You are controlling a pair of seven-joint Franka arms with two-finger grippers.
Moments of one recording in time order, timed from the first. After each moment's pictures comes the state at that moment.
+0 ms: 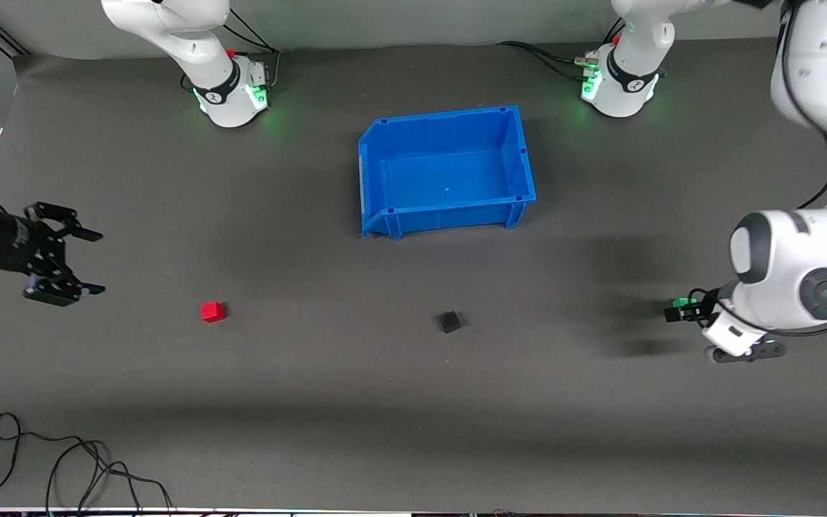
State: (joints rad) left arm 0.13 0.58 -0.09 -1.76 0.12 2.19 -0.12; right arm 0.00 0.23 -0.12 -1.57 0.28 1.63 1.21
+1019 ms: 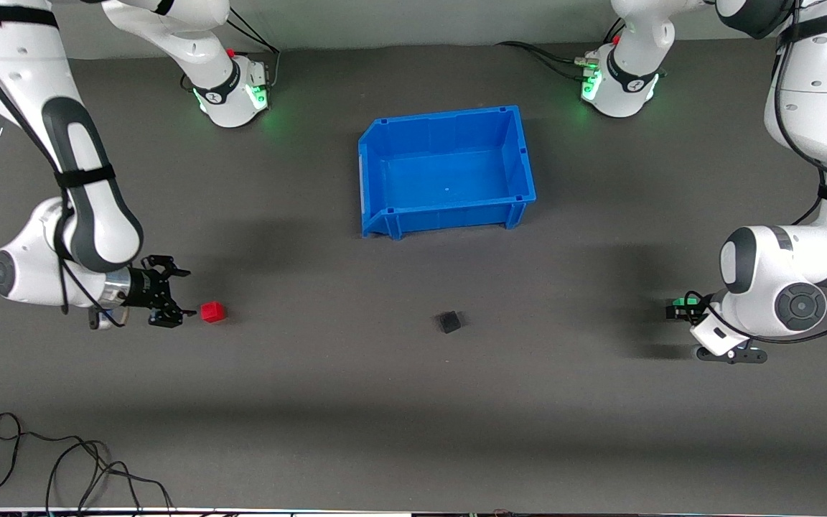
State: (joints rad) left arm 0.15 0.64 -0.09 -1.76 0.16 2.21 0.02; right arm 0.01 0.47 -0.12 -1.95 0.44 2.18 0.94
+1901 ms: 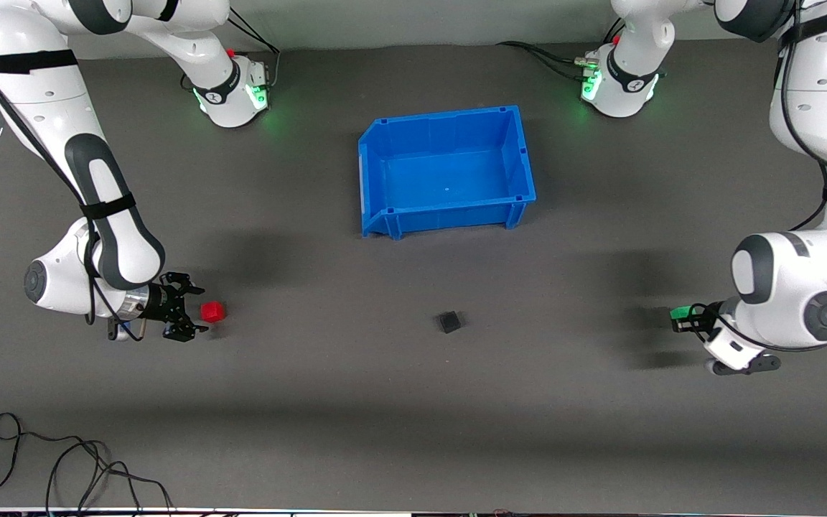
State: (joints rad) left arm 0.15 0.66 -0.09 -1.61 0.00 2.07 -0.15; right arm 0.01 0.57 -0.11 -1.94 0.55 2.31 0.84
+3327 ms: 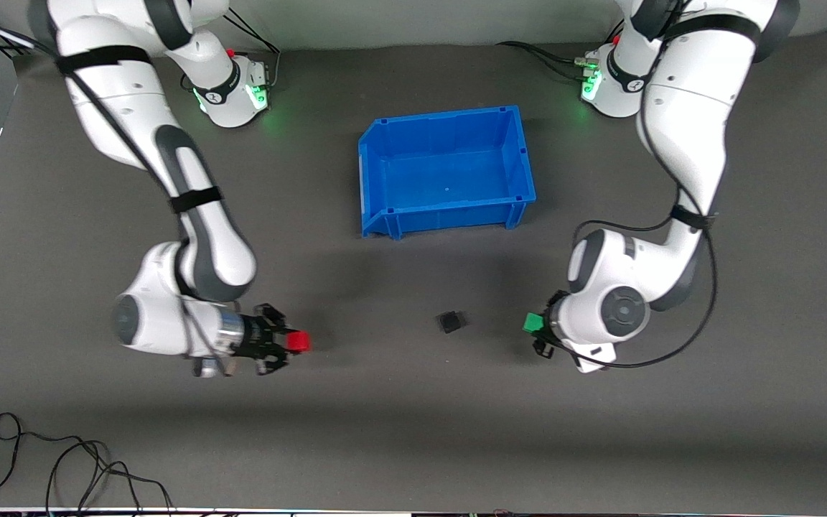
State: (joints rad) left arm -0.30 0.76 -0.10 -1.48 -0.11 2.17 -1.57; right arm 0.36 0.75 -0.10 -1.46 0.57 2.18 1.38
